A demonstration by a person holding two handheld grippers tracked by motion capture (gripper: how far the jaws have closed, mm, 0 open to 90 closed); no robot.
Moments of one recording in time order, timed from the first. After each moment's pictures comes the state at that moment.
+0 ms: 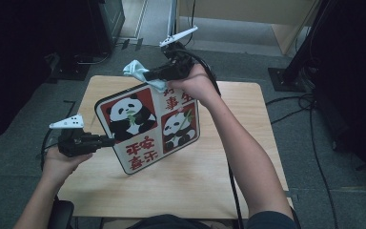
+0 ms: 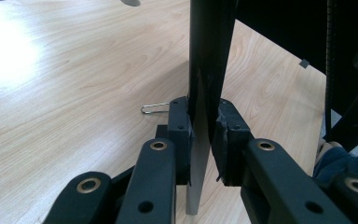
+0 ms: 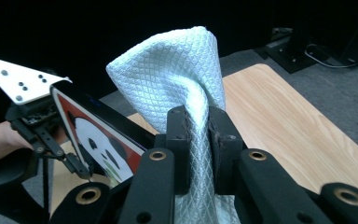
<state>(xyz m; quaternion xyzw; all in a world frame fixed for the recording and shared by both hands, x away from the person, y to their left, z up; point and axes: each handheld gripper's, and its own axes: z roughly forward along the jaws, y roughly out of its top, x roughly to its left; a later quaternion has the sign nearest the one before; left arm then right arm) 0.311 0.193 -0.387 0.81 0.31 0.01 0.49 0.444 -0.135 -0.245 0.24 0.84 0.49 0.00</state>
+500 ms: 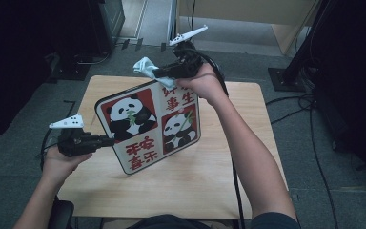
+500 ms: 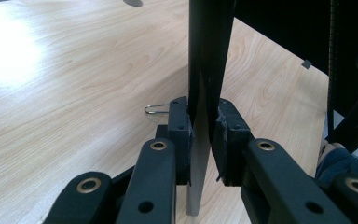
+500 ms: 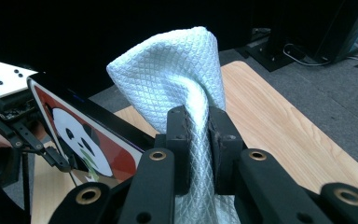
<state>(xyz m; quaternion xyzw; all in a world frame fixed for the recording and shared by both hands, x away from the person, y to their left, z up) 0.311 0.194 -0.387 0.81 0.31 0.01 0.49 0.448 -0.156 -0.245 0.26 0.84 0.48 0.03</state>
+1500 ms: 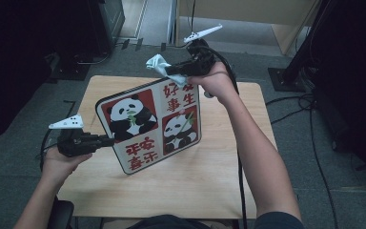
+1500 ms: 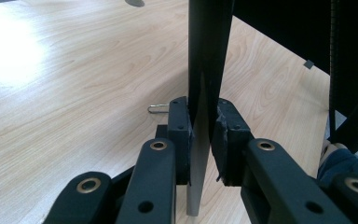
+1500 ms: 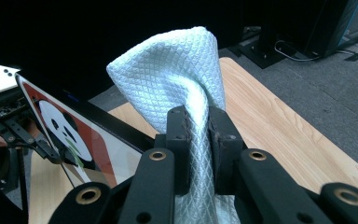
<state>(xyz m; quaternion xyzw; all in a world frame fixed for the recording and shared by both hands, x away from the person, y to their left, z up) 0.309 0.194 -0.387 0.81 0.31 0.01 0.49 0.455 -0.188 -0.246 0.28 0.83 0.49 0.03</state>
